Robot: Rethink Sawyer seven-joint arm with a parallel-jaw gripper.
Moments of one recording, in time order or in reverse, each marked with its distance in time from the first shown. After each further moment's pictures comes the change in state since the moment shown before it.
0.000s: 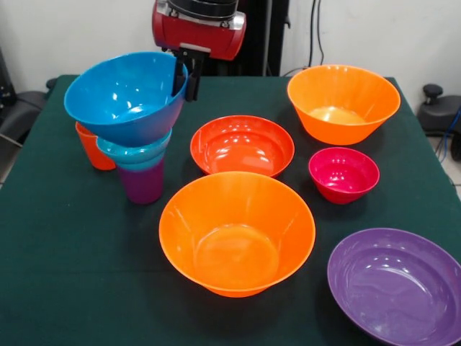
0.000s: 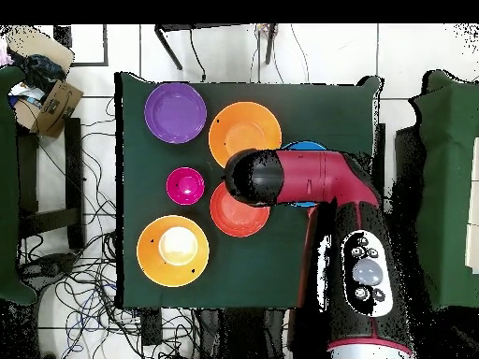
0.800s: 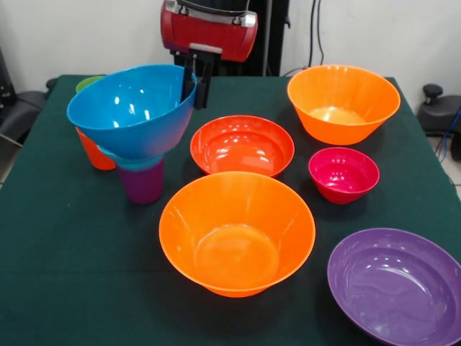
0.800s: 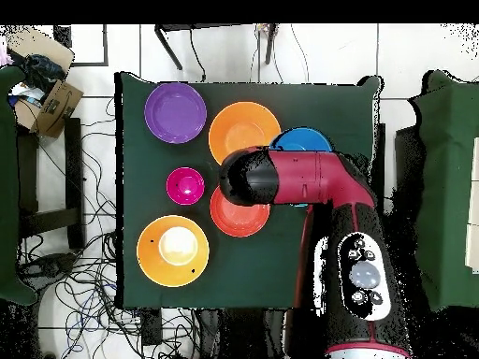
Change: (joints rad) arm -0.002 -0.016 0.026 0.014 0.000 -0.125 0.000
